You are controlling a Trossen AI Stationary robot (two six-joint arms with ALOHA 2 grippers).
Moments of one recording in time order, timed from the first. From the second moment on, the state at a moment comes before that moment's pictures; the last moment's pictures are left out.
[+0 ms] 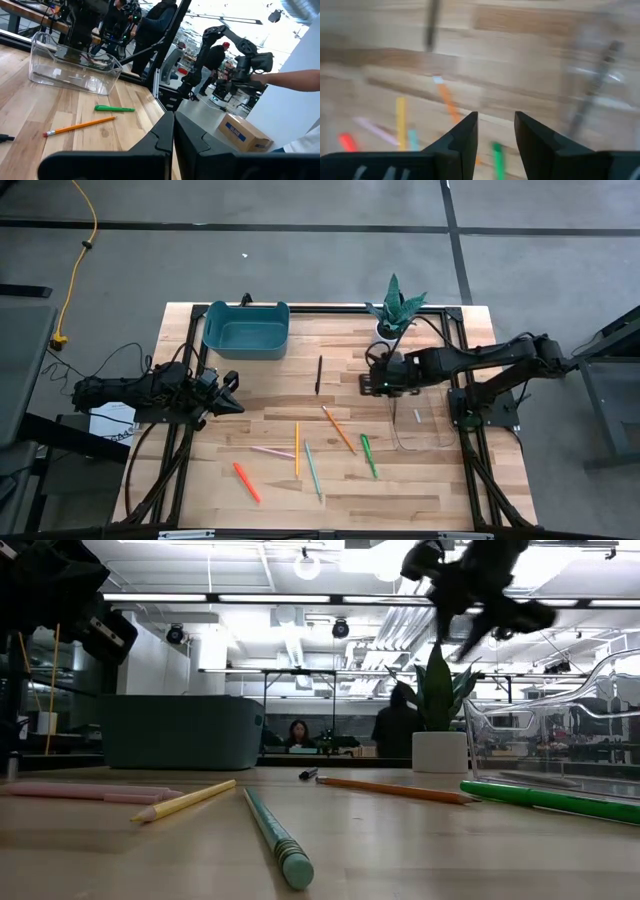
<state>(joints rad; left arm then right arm) 0.14 0.02 0.01 0.07 0.42 -0.45 0.06 1.38 1.11 -0.84 0.14 1.48</state>
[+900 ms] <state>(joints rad) 0.14 0.02 0.01 0.07 0.44 -0.46 0.11 1.98 1.74 -1.08 0.02 1.19</state>
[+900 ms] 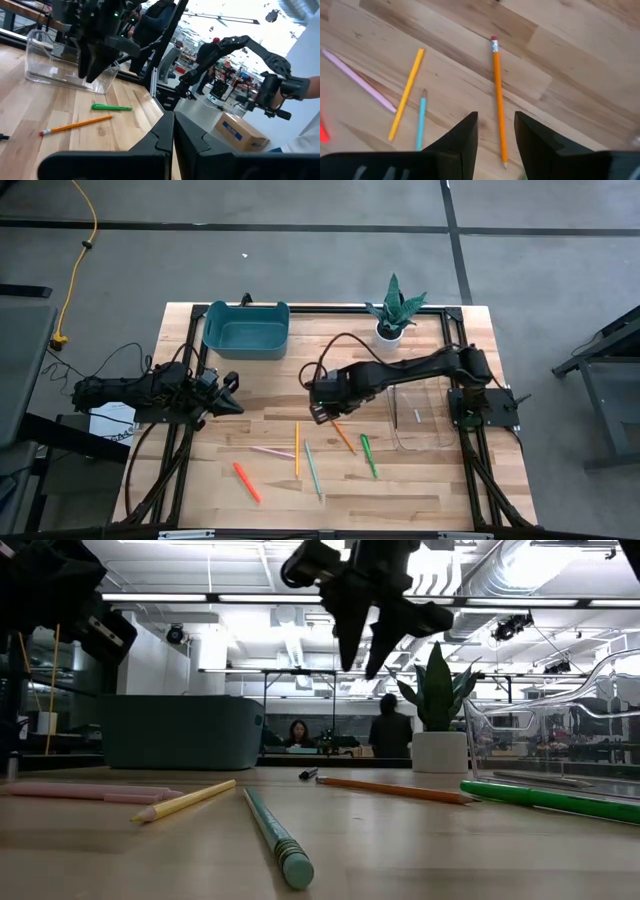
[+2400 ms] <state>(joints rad) 0.14 0.02 0.01 0.07 0.46 -0.48 0.24 2.23 1.77 -1.12 -0.10 1.22</state>
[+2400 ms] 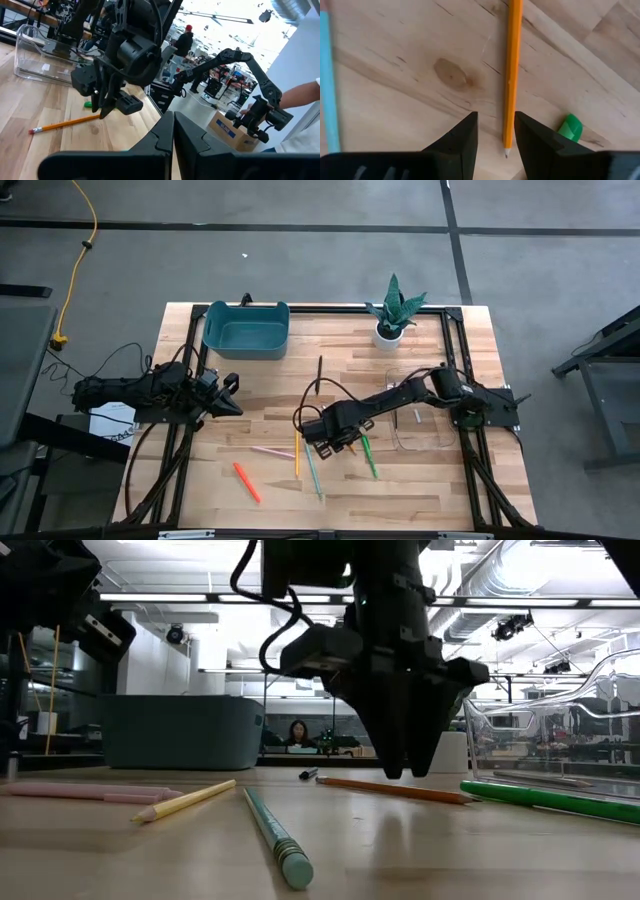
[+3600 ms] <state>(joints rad) 0.14 0.02 0.01 0.07 0.49 -0.48 0.08 2.24 1.76 -1.02 -0.15 1.11</state>
